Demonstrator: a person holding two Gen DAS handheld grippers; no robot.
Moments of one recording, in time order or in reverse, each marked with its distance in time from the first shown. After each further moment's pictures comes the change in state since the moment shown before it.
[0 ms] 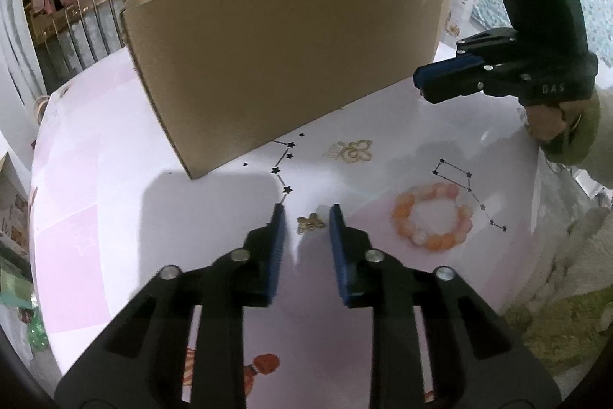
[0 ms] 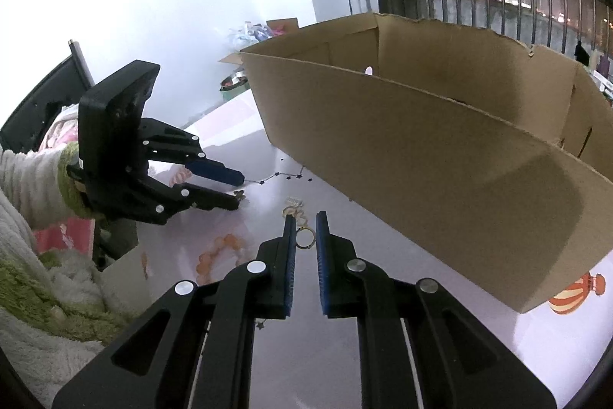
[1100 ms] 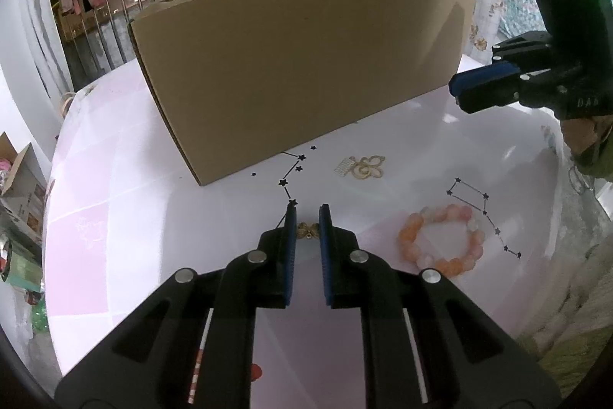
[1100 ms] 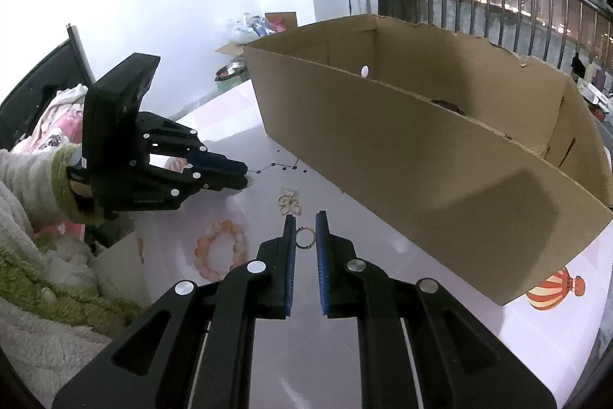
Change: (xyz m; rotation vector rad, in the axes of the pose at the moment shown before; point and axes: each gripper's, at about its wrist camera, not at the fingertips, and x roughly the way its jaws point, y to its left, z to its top) left arm 0.001 -0.015 0.001 -0.039 -0.053 0.121; right arm -0.021 0.008 0.000 -0.048 0.023 -0.056
